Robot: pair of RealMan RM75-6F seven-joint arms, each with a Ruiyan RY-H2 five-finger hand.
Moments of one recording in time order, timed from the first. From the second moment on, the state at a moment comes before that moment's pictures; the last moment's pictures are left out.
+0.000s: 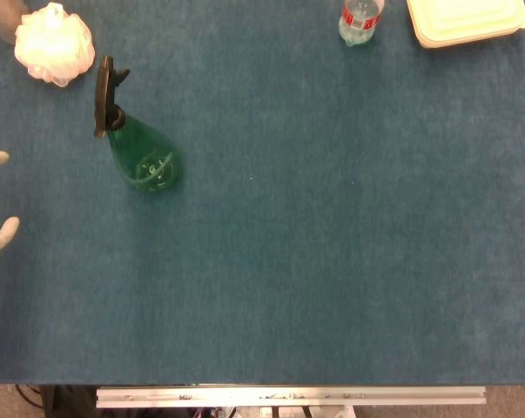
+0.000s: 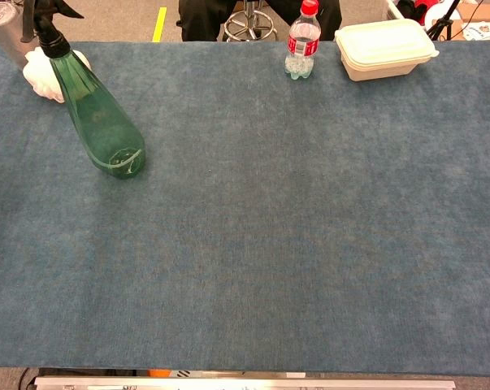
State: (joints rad) left arm -0.15 -1.11 -0.07 -1.75 1.41 1.38 0.13; right arm 0.06 -1.10 0.08 -1.60 -1.50 1.52 -0.04
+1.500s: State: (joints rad) left arm -0.41 -1.25 -0.13 -1.55 1.31 0.88 -0.60; right arm 0.09 -1.12 0.09 -1.55 -1.52 1.50 0.01
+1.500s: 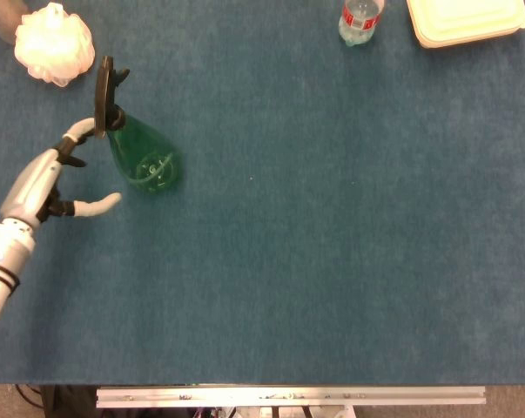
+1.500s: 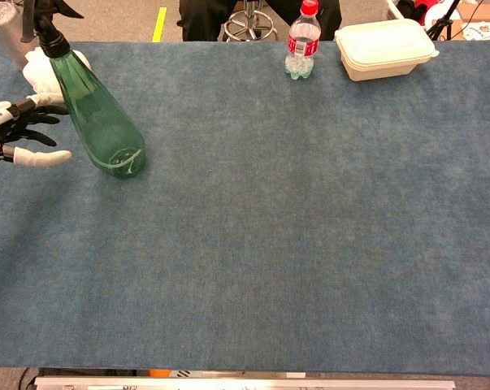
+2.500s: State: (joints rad) left arm -0.49 -1.44 -0.15 -1.39 1.30 0.86 -0.69; right arm 0.08 -1.11 0.08 -1.56 -1.52 1.51 0.01
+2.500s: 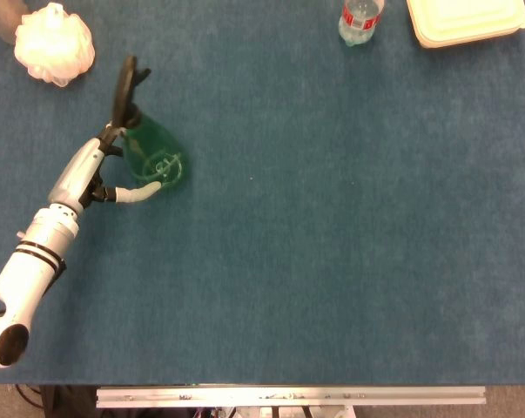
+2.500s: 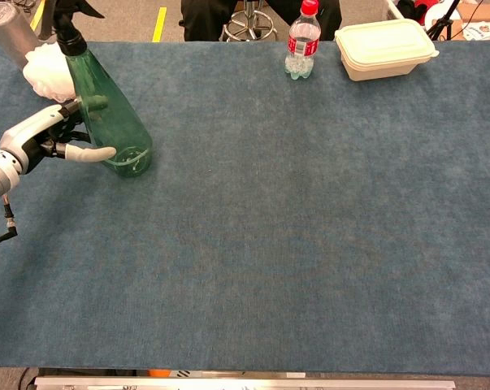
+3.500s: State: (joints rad) left arm -0.51 -1.54 -0.16 -1.32 1.31 0.85 -0.86; right arm 0.08 -1.10 0.09 -1.56 -1.51 1.51 0.01
